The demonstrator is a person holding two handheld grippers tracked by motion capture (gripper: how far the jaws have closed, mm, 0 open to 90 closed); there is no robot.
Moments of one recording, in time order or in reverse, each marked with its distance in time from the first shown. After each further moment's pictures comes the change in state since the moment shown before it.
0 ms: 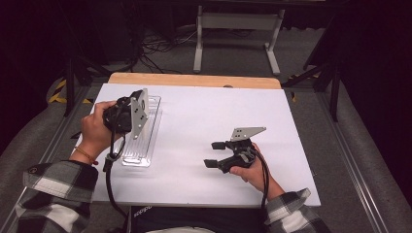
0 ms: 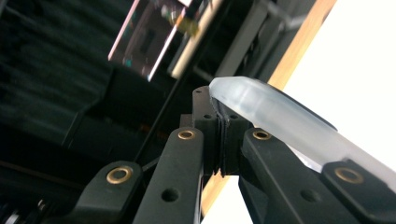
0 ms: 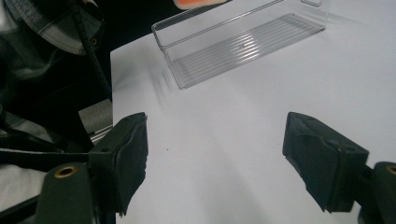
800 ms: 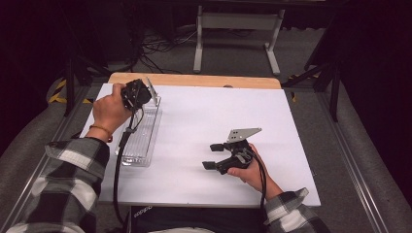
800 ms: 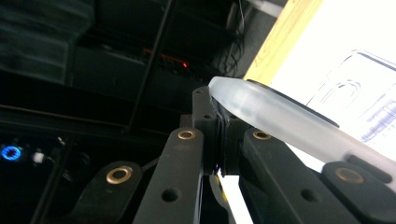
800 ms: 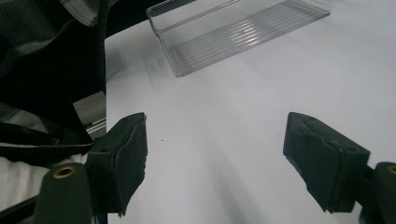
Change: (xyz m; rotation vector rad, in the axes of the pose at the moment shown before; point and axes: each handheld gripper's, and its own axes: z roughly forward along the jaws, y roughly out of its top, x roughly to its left) left arm -0.008 -0.005 0.108 0.376 -0.009 0.066; right arm -0.002 -0.005 0.009 0.038 -0.007 -0.005
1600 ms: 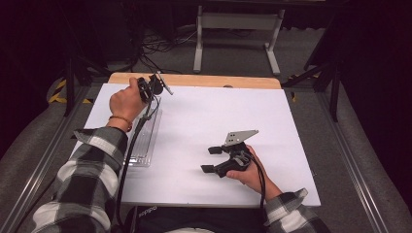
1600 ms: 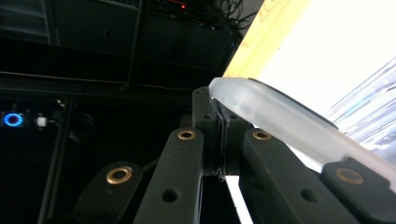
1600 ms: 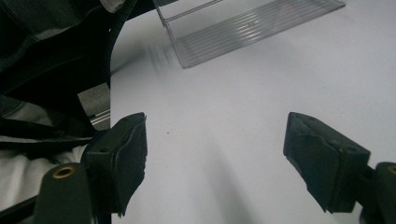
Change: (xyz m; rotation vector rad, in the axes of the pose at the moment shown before) left arm -0.021 0.035 0.057 0.252 0.012 0.043; right arm 0.004 -0.003 0.006 0.024 0.020 -0.018
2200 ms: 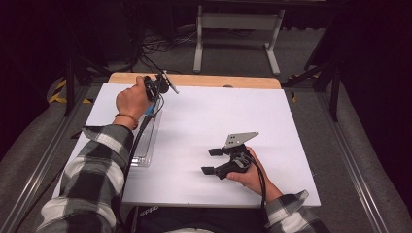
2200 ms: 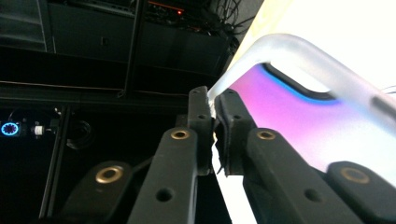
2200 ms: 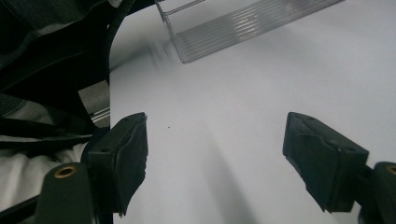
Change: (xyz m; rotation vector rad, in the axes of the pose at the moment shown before) left arm -0.002 0.014 -0.001 -0.024 -0.003 0.010; right arm 0.003 -0.004 0.000 0.010 -0.011 0.002
